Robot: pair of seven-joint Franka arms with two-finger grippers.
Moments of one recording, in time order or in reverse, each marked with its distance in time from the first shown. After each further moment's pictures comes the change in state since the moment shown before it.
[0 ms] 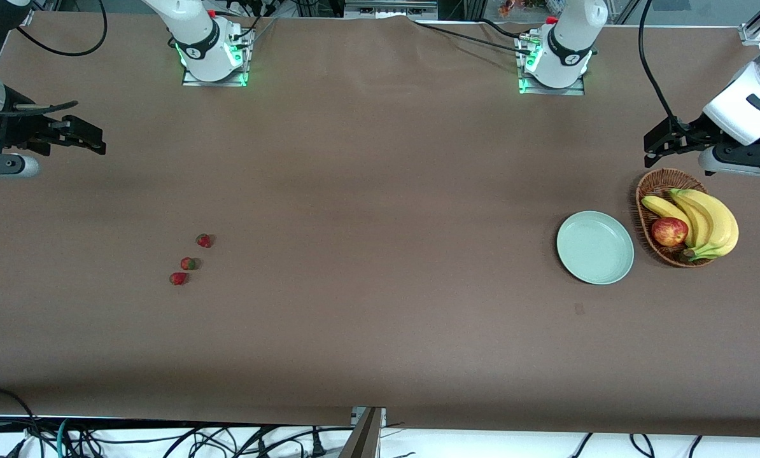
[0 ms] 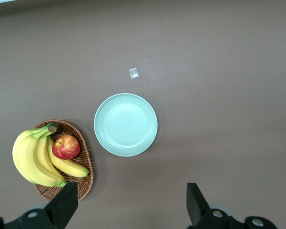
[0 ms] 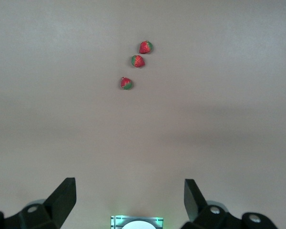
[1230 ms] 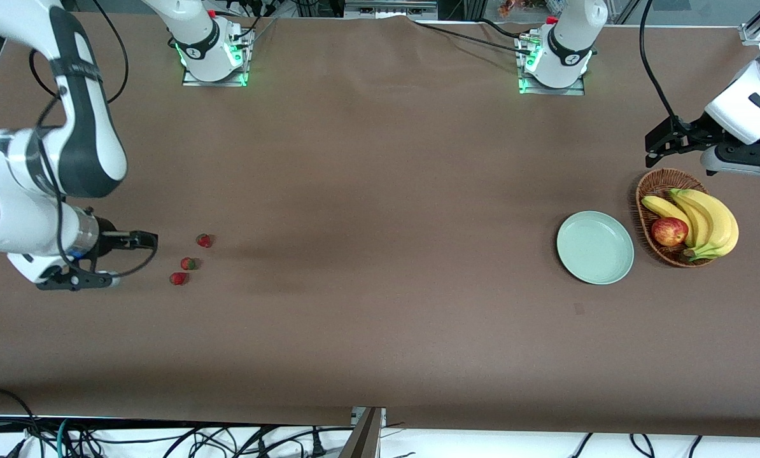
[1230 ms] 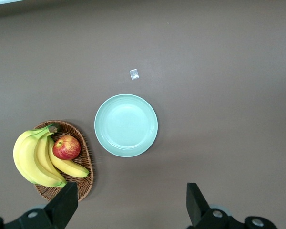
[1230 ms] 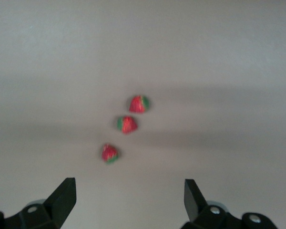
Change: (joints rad) left arm 0.000 0.000 0.001 0.004 0.000 0.000 -0.001; right arm -0.002 0.446 -0.002 0.031 -0.036 0.429 0.001
